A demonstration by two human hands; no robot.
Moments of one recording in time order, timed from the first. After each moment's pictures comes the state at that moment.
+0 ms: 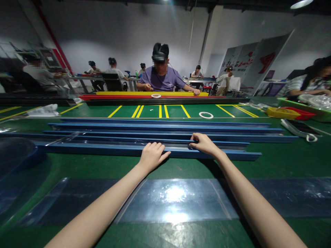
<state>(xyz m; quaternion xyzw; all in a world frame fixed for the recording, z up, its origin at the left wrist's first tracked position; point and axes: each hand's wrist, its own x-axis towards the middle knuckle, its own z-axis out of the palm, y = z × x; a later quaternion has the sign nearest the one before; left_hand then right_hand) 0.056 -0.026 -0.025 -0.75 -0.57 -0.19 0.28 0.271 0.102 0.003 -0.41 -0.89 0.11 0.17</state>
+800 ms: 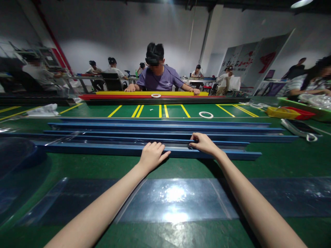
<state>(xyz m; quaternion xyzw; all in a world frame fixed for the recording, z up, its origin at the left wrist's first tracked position) 0.057 -0.026 -0.025 -0.75 -0.57 -0.18 0.28 0.272 0.102 0.003 -0.41 -0.89 0.11 0.17</state>
